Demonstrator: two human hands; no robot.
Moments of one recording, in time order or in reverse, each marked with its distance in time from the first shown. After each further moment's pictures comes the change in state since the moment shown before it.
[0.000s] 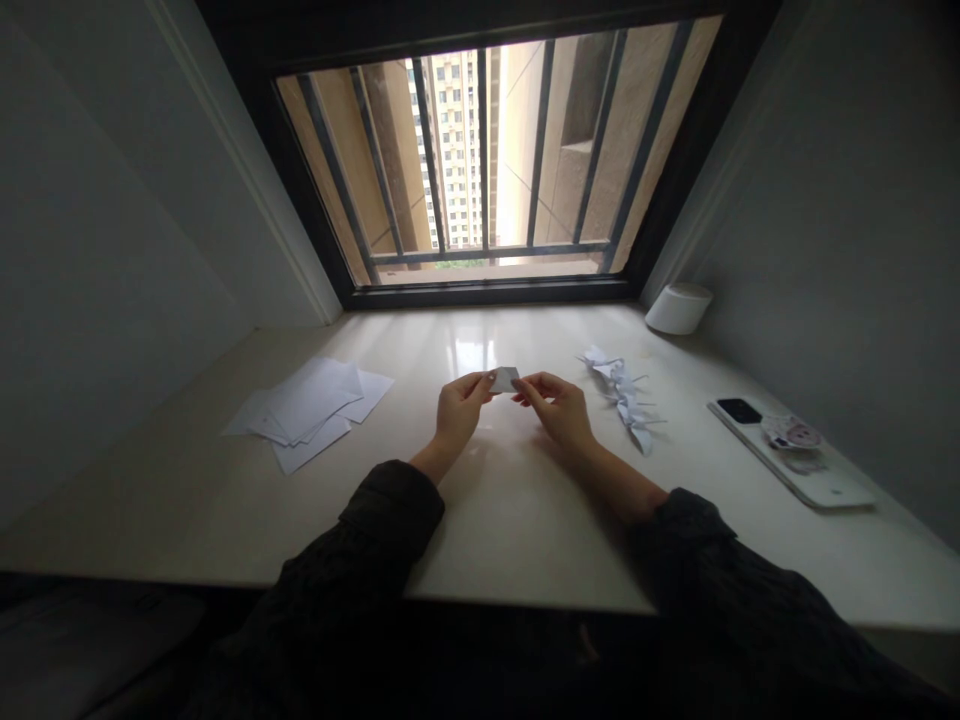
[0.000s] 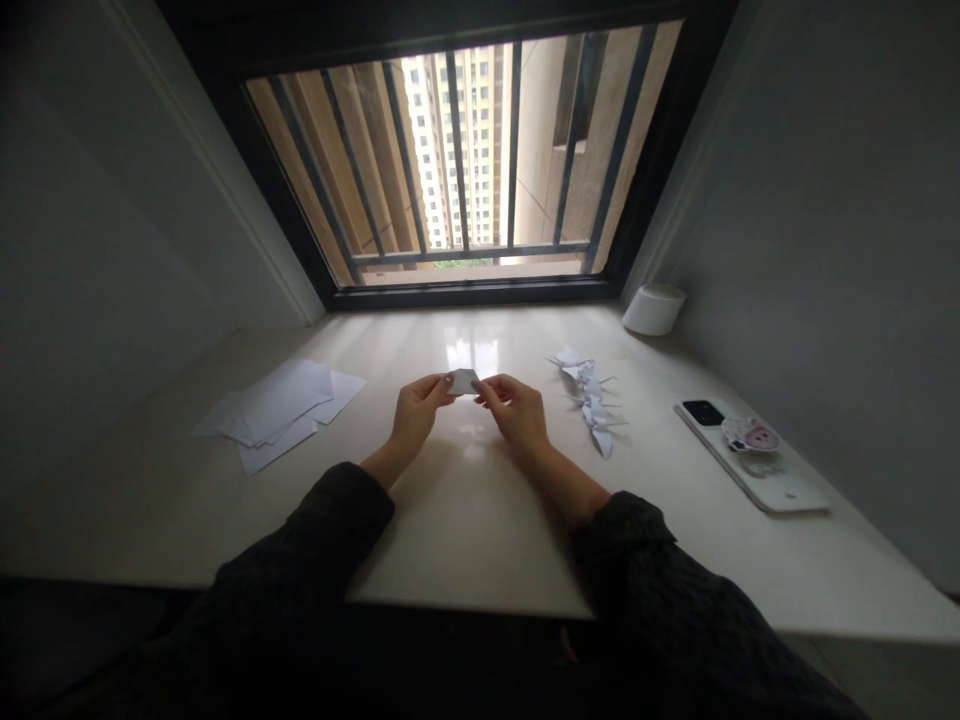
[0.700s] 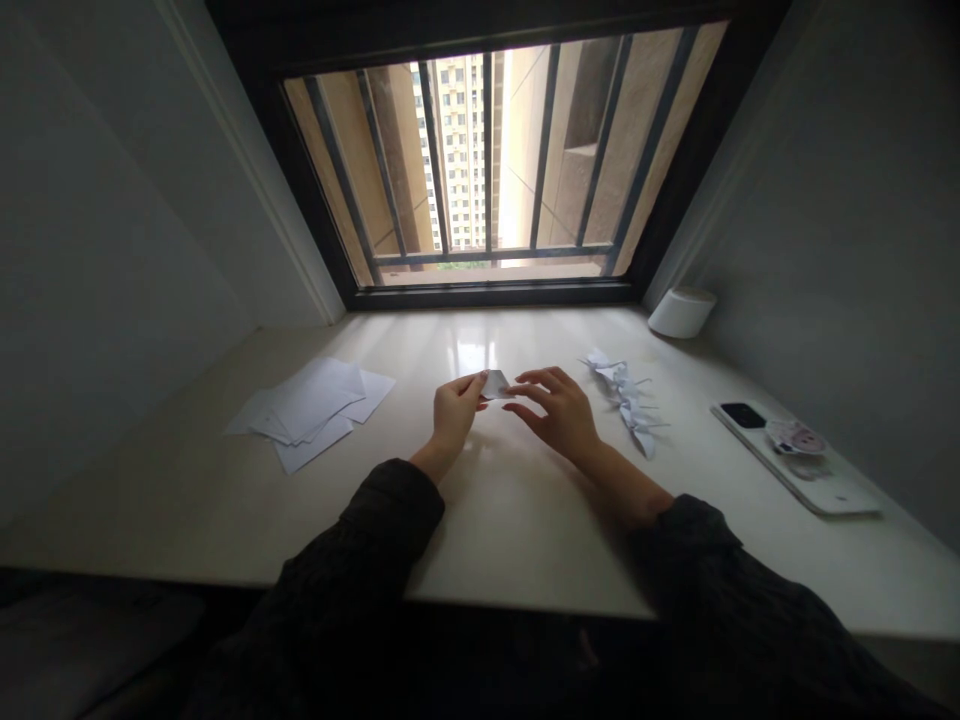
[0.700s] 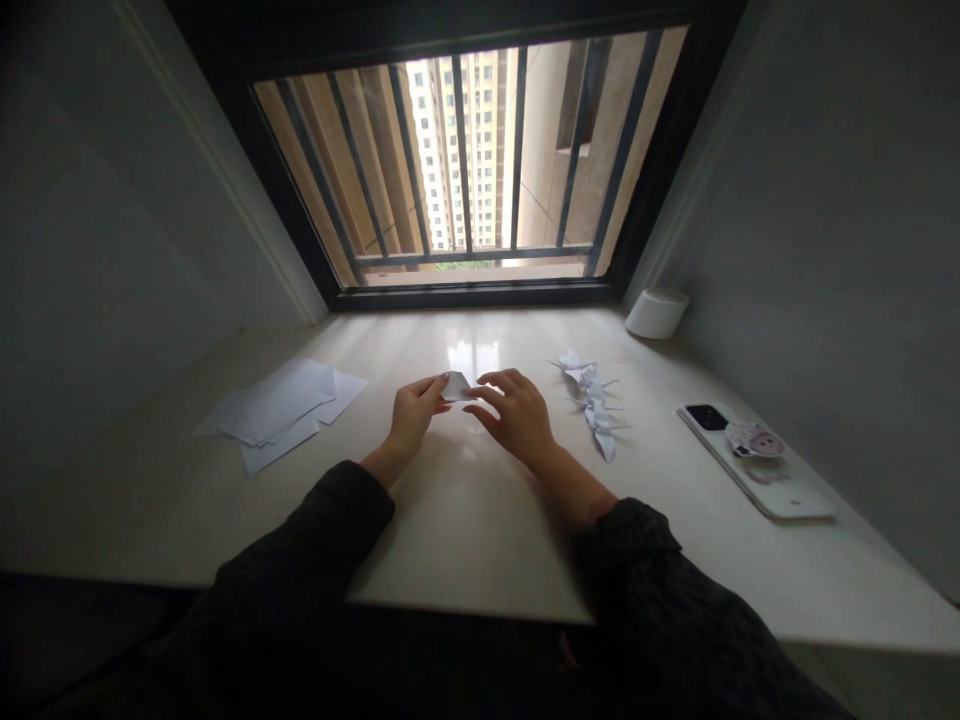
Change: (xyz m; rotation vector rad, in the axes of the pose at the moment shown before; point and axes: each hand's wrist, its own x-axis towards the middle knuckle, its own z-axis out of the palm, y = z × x) left_hand 0.004 -0.004 -0.004 -0.031 0.114 -0.155; right_hand 0.002 -0.006 -0.012 -0.584 -0.087 -0.581
